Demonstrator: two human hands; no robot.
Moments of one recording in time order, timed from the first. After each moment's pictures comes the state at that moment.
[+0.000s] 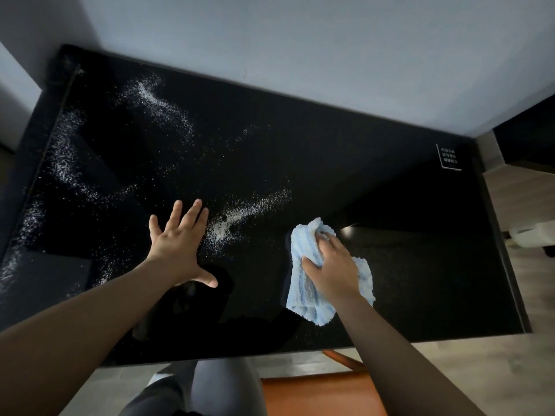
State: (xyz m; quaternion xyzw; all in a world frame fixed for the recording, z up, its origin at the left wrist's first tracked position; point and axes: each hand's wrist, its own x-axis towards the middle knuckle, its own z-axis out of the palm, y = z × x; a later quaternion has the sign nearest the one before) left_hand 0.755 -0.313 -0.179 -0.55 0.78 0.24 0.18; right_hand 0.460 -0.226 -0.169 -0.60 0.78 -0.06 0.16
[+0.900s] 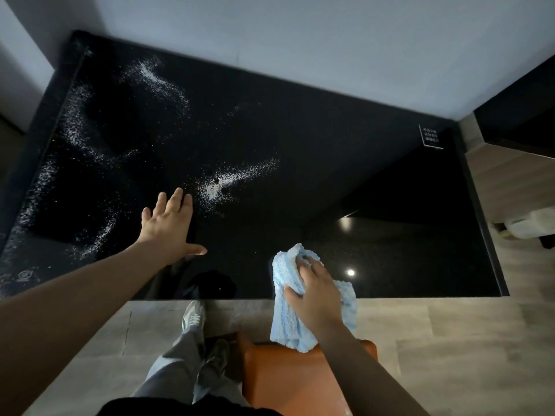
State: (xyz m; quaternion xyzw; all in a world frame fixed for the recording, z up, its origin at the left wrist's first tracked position) left_hand 0.753 -0.242 -0.147 -0.61 0.75 0.20 0.15; right_hand 0.484 -0.088 -0.167 -0.60 0.78 -0.03 0.19
